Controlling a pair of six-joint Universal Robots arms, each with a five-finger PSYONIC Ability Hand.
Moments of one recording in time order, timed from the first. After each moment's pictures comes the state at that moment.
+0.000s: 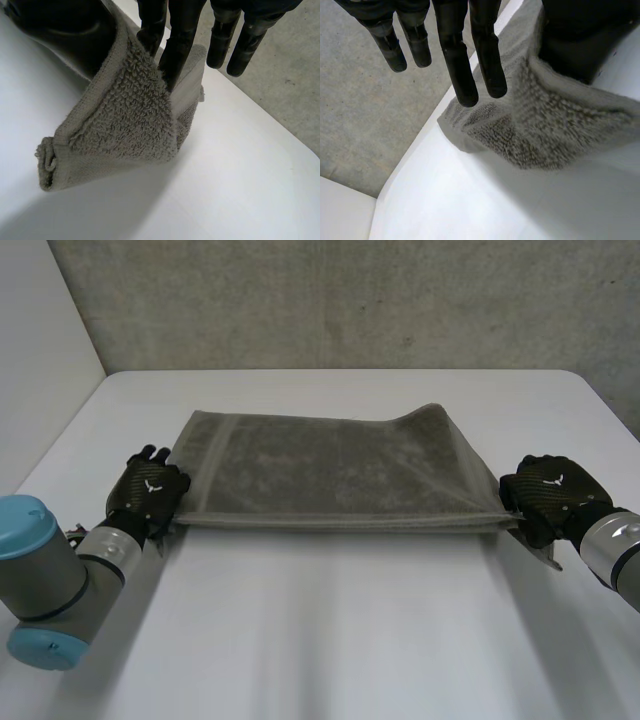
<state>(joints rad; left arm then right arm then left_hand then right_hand) 4.56 -2.10 -1.86 3.82 -1.30 3.84 1.65 -1.35 1.80 -0.07 1.24 2.61 0.94 0.93 0.23 0.24 0.76 1.34 1.33 0.23 0.25 1.18</state>
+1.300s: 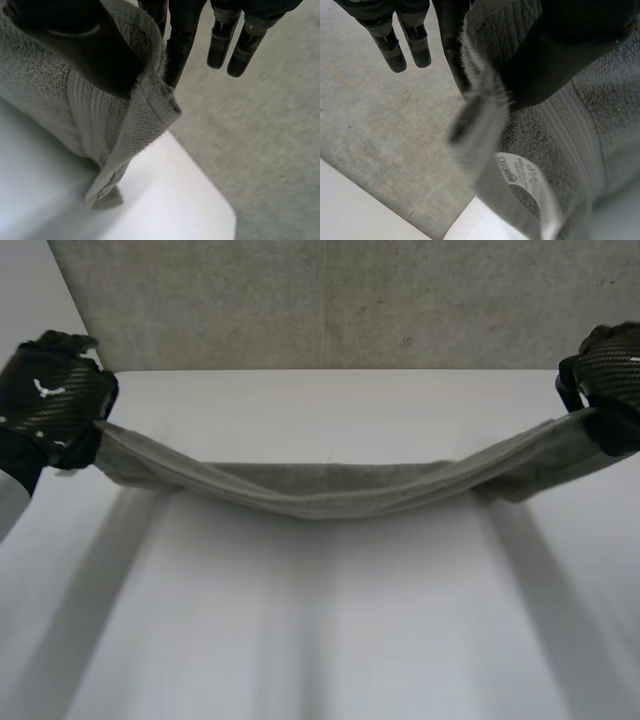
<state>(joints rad) 4.69 -1.42 -1.90 3.41 -1.16 3.62 1.61 -1.66 1.50 0.36 1.18 2.56 1.31 1.35 0.23 0.24 1.15 1.34 1.33 0.23 0.25 1.16</state>
